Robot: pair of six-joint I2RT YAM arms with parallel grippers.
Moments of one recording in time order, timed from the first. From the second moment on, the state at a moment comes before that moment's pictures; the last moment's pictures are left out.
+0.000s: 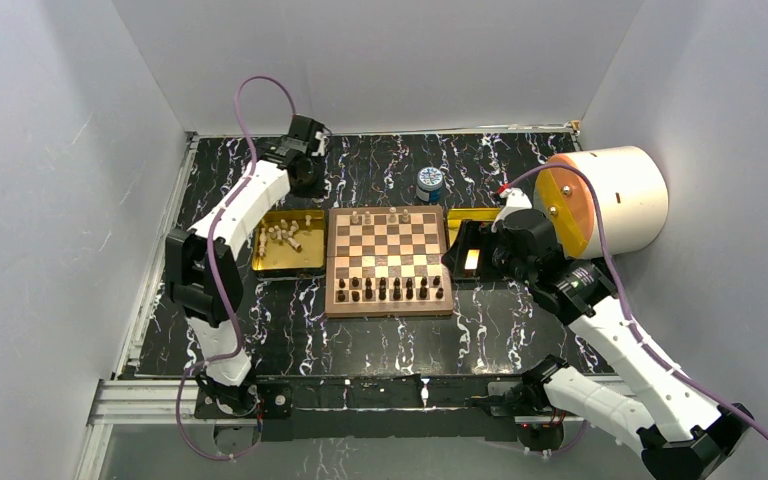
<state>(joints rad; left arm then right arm) -0.35 1.82 1.64 -0.81 -0.17 -0.27 0.62 0.86 0.93 -0.69 0.03 0.52</state>
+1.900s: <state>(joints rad) -0.48 2.11 1.73 -0.77 -0.19 -0.29 0.62 0.82 0.93 -0.71 0.06 0.53</state>
